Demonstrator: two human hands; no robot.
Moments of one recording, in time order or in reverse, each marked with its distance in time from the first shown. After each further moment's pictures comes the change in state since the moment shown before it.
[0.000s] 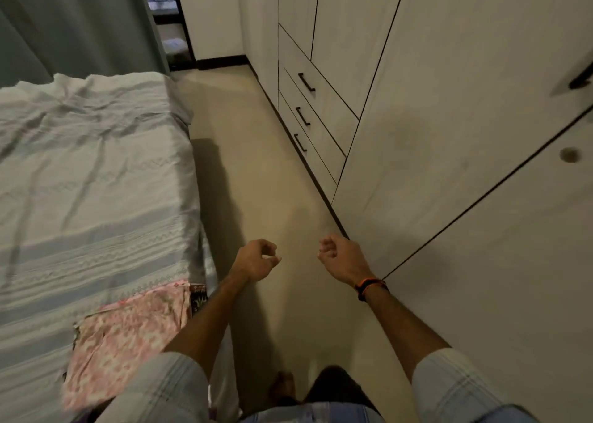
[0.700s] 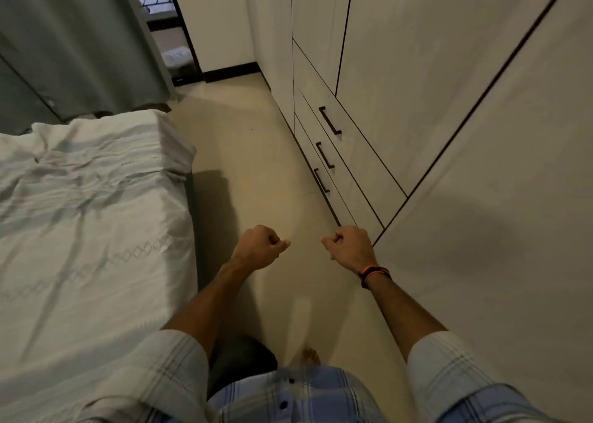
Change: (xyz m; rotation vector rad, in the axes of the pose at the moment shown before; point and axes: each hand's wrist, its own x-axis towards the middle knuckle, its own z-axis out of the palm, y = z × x) left_hand 0.381 0.121 -0.157 0.279 -0.010 0.032; right_hand 0.423 -0.083 -0.037 -0.019 0.021 0.030
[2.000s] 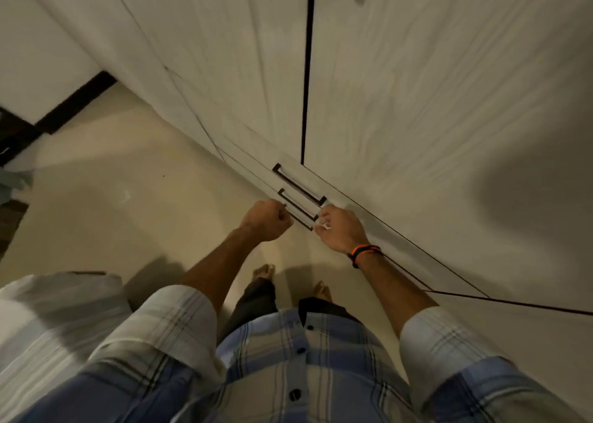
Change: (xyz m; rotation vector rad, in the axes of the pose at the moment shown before) left_hand 0.556 0.126 -0.145 0.355 -0.427 0.368; right_hand 0.473 -0.052 -0.018 0.107 0.088 0.466
